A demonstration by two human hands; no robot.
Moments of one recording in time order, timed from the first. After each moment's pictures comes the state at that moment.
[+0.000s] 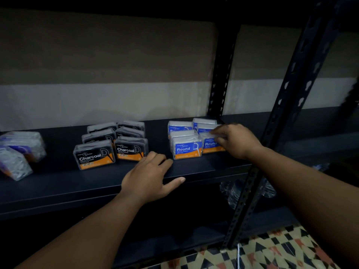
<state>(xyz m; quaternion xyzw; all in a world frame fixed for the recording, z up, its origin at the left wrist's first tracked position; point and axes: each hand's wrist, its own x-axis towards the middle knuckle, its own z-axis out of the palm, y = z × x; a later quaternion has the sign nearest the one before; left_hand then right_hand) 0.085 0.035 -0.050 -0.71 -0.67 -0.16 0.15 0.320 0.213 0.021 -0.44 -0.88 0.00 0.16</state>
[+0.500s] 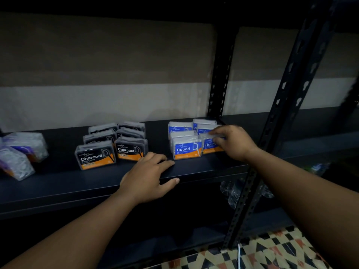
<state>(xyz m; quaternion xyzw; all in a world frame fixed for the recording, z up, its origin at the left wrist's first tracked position) 0.075 0.034 -0.050 -0.73 -0.65 -0.17 0.10 0.317 0.215 0.009 -0.45 -0.86 0.10 0.23</state>
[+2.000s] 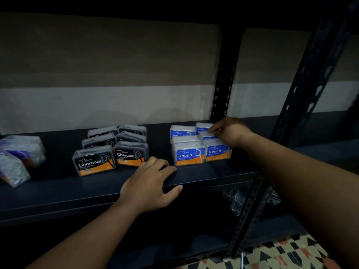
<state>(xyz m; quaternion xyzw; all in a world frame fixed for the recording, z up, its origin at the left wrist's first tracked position) 0.079 0.035 -0.047 -0.72 -0.66 -0.18 0.10 0.281 0.233 0.054 -0.48 -0.86 0.12 0.14</state>
